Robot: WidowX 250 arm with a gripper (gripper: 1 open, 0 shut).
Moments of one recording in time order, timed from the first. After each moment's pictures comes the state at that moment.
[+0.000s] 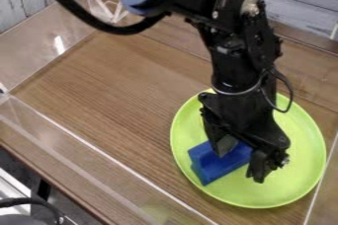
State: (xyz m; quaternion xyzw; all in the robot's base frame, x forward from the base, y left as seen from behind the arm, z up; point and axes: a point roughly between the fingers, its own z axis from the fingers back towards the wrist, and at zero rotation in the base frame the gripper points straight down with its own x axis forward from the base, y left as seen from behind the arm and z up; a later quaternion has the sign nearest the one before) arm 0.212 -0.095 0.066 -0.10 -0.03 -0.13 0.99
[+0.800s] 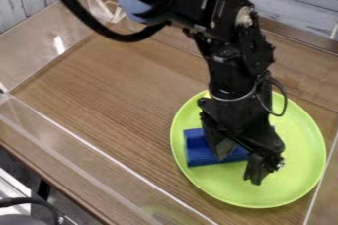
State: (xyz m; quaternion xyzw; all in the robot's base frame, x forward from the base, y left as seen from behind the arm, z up) arm 0.215 -0.092 0.052 -0.10 -0.04 -0.13 0.98
